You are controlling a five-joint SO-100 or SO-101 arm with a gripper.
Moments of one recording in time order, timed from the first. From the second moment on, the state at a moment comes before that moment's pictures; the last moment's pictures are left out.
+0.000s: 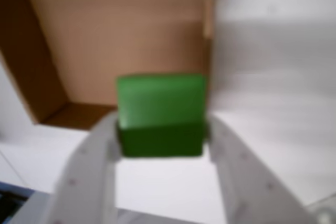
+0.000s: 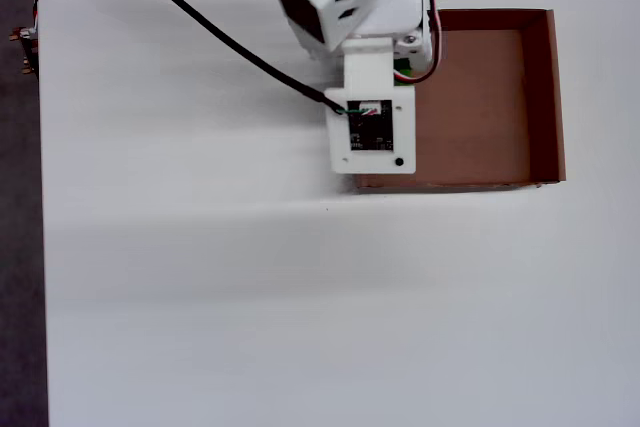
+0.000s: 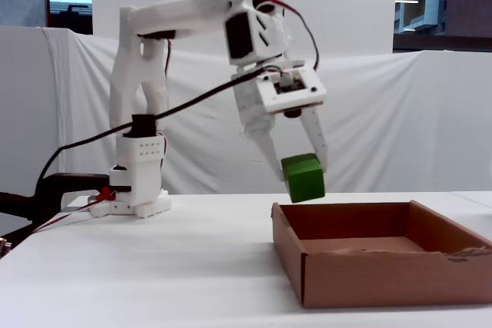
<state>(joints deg) -48.4 81.6 78.2 68.9 -22.9</state>
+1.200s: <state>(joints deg) -56.7 69.9 74.0 68.9 -22.9</state>
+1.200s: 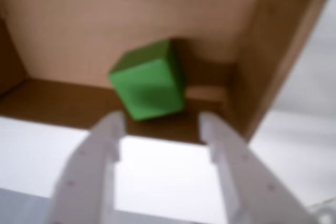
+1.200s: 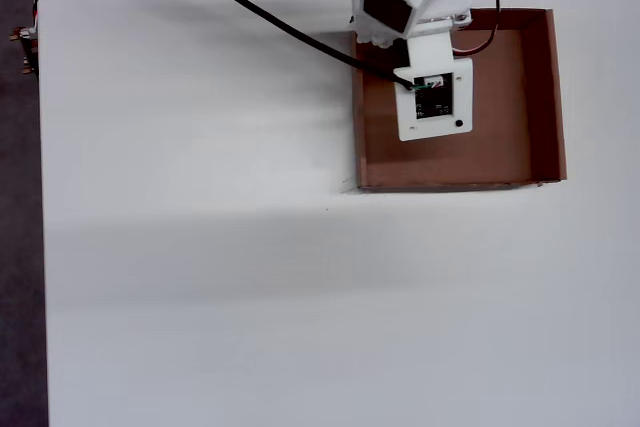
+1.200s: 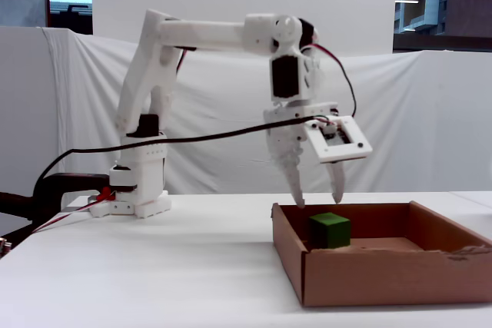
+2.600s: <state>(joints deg) -0.4 181.9 166.4 65.5 -26.7</state>
